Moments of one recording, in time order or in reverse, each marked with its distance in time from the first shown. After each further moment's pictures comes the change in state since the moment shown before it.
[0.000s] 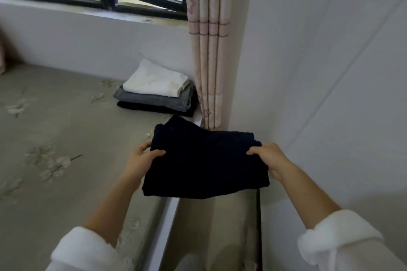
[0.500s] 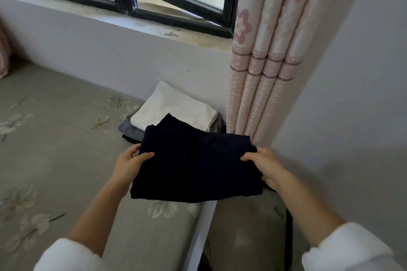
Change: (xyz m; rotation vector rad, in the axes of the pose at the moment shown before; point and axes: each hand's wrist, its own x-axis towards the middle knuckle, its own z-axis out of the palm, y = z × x) left_hand 0.342 0.087 -0.058 -0.082 0.155 -0.043; right_hand 0.322 -0.183 0.148 -0.038 -0.149 0.036
